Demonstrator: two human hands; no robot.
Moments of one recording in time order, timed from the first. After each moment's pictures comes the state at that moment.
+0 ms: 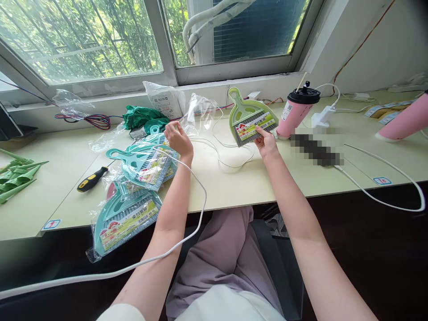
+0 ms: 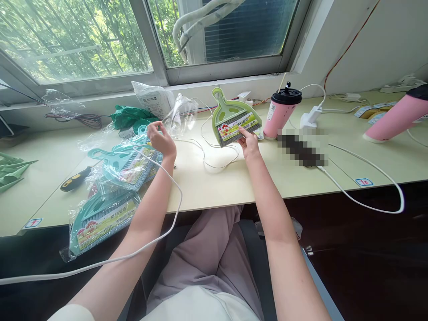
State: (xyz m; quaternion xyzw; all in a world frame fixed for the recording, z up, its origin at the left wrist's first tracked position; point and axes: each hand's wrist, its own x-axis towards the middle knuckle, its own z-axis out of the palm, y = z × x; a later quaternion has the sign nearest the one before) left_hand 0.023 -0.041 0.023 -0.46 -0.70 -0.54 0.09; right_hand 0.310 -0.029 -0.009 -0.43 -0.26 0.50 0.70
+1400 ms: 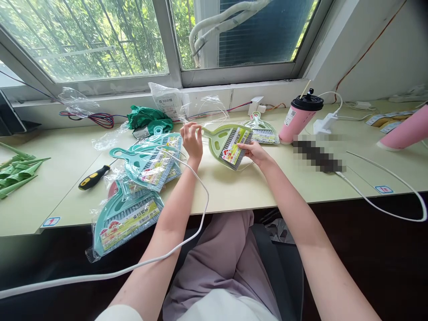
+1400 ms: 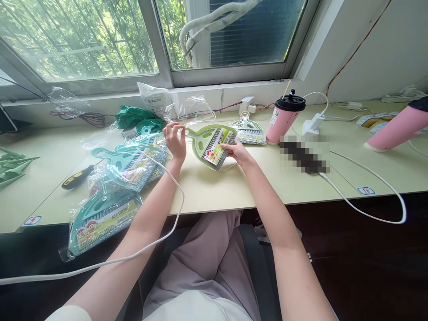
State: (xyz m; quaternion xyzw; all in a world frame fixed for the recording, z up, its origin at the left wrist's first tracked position) left_hand 0.038 -0.036 0.004 -0.59 -0.61 -0.53 0.08; right_hand 0.281 -0.044 -0.017 -0.43 -0.44 0.60 0.52
